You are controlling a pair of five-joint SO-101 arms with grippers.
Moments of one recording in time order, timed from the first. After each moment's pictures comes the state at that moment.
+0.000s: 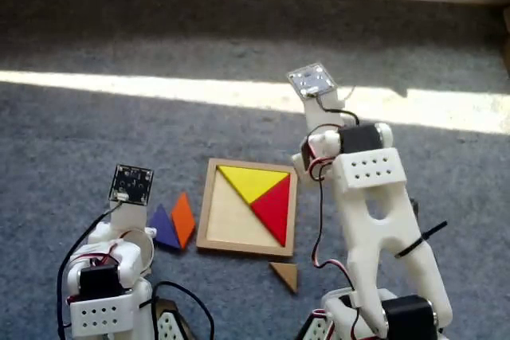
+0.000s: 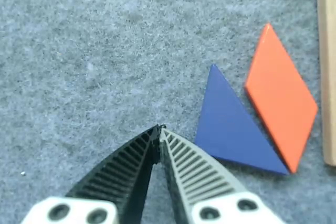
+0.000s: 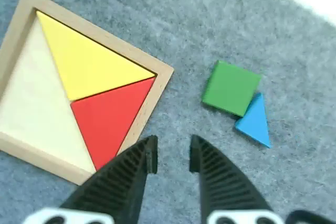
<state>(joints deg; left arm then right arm) -14.5 -102.1 96.0 76.4 -10.0 -16.4 -20.2 27.3 73.5 13.5</state>
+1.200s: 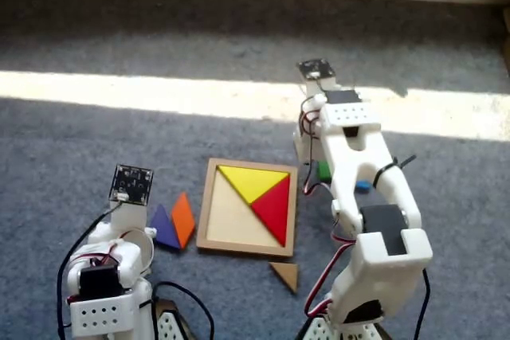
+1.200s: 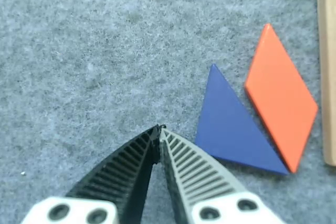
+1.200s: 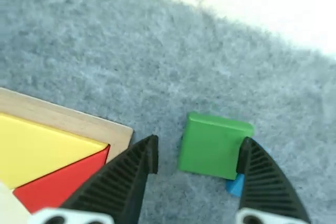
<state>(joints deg) -14.5 -102.1 96.0 76.4 -10.0 -11.8 13.1 9.4 66.6 10.2</state>
